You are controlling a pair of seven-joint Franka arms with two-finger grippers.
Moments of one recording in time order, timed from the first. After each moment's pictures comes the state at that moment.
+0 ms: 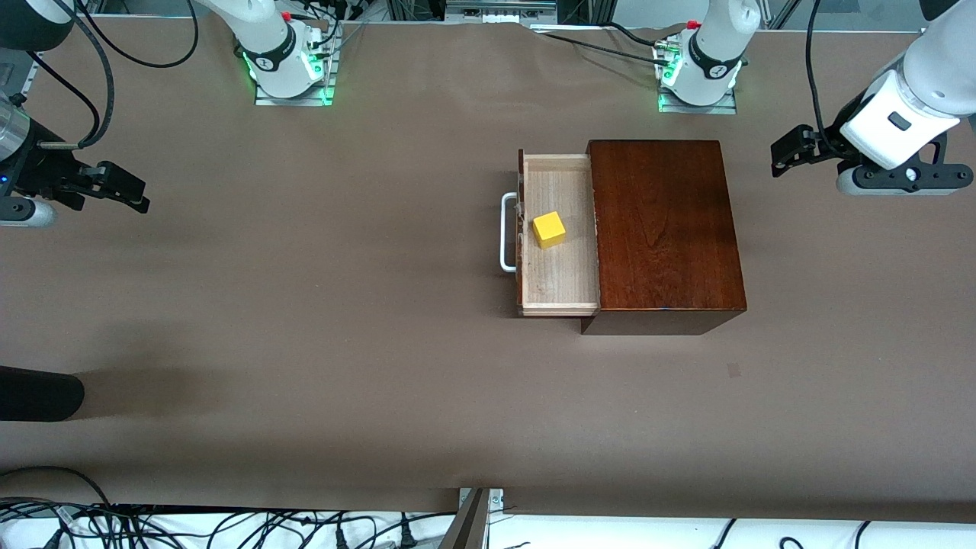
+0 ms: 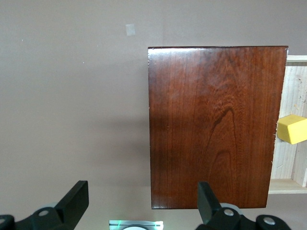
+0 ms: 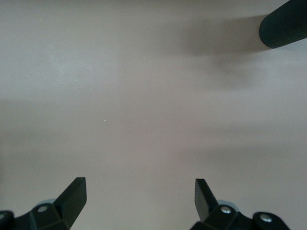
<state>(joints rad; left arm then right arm) -0.16 -0.03 0.02 -1.65 -0.01 1.50 -0.15 0.31 0.03 -0.30 -1.63 0.00 1.67 0.04</state>
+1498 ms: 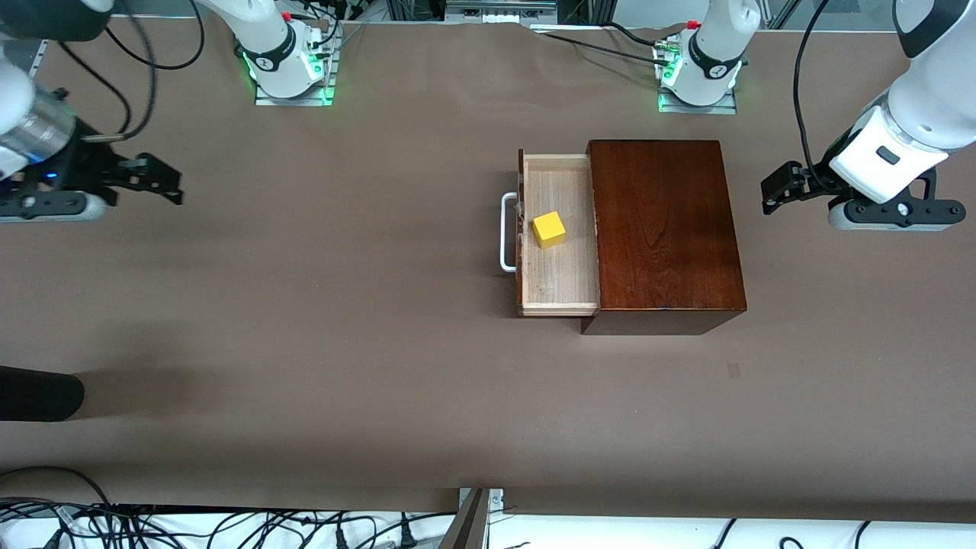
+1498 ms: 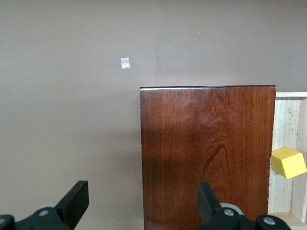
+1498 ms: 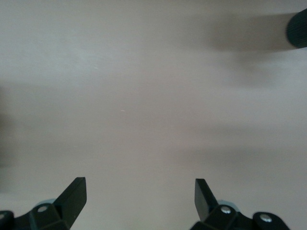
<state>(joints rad) -0.16 0.05 0.02 -1.60 -0.01 1.62 -0.15 0.32 0.03 -0.18 -1.62 0.01 1.63 0.12</state>
